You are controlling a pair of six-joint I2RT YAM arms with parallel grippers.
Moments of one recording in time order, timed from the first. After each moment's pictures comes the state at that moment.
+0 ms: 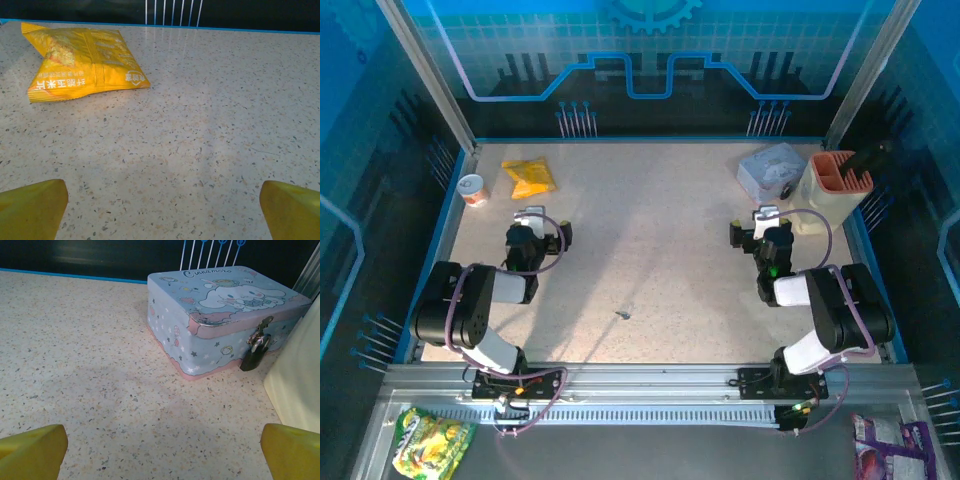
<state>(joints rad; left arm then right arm) -0.03 1.57 0.37 0.84 -0.04 -0.09 0.10 1.54 0.36 0.86 0.18 -0.06</state>
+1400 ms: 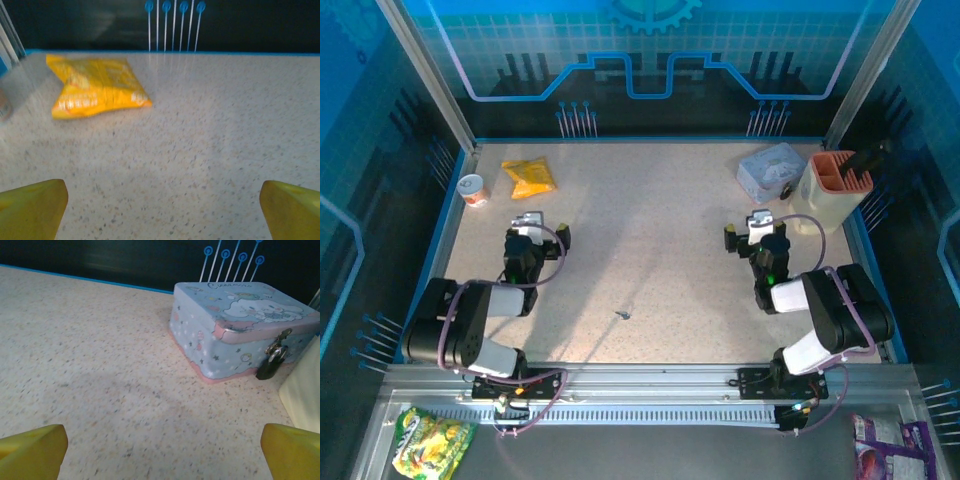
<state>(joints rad) -0.09 1.39 0.27 0.89 -0.13 -0.06 0.16 1.54 0.26 1.02 0.17 -0.12</state>
